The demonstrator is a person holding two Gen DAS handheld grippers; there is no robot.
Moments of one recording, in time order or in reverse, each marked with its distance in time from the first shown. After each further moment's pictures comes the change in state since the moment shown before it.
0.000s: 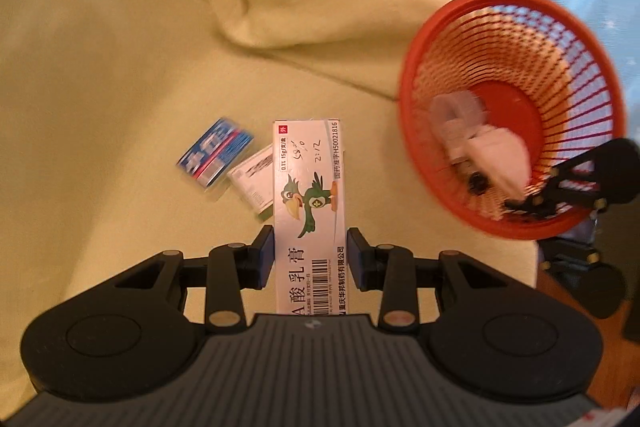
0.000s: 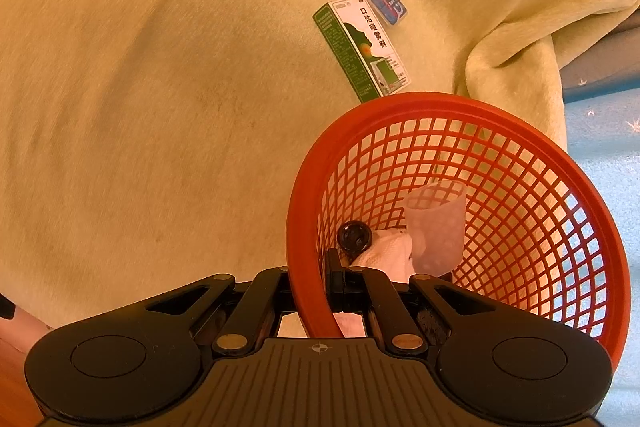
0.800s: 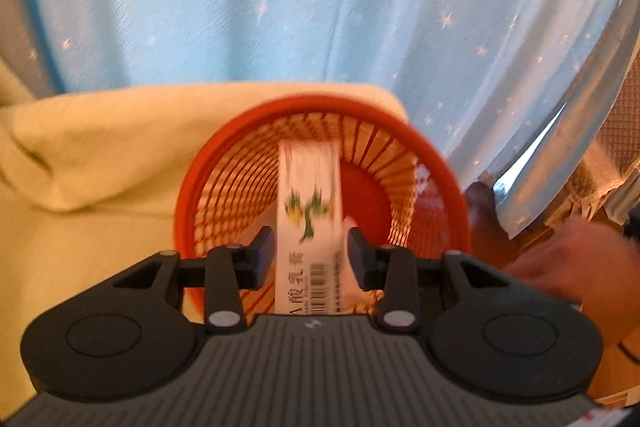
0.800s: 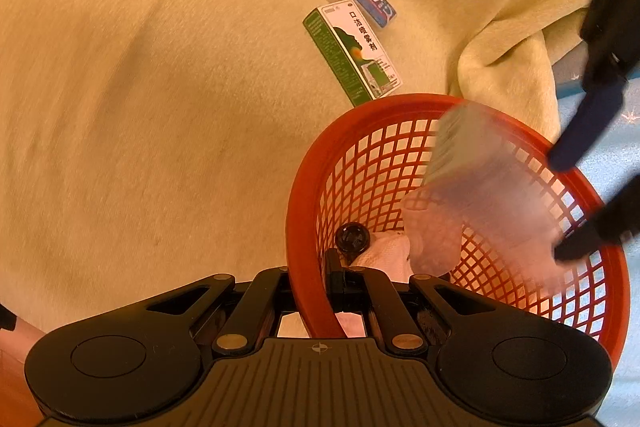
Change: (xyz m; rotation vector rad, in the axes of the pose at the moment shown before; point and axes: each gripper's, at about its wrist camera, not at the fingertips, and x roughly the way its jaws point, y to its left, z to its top) left arm 0.003 -0.113 0.093 0.357 -0.114 -0.346; right arm -0.003 0.001 0.001 0.025 -0.020 -0.009
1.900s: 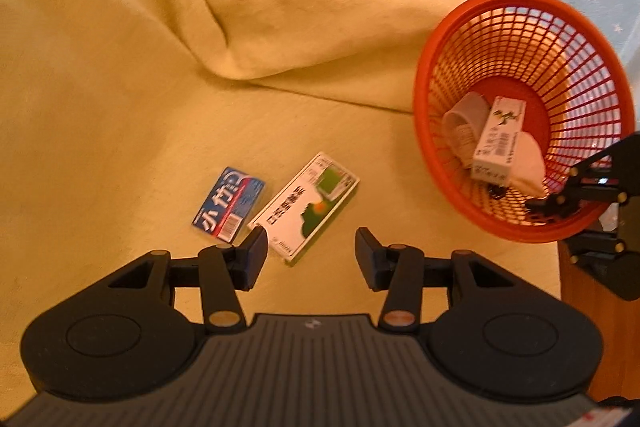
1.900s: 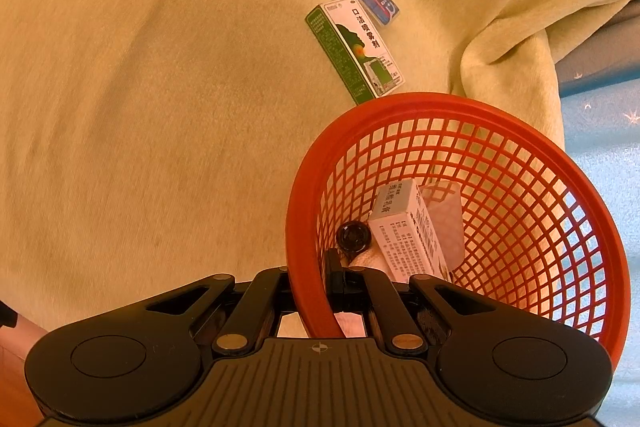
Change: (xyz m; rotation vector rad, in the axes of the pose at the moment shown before) left arm -0.041 0.103 -0.103 -0.204 0.145 0.332; right arm 0.003 -0.003 0.000 -0.006 0.015 0.008
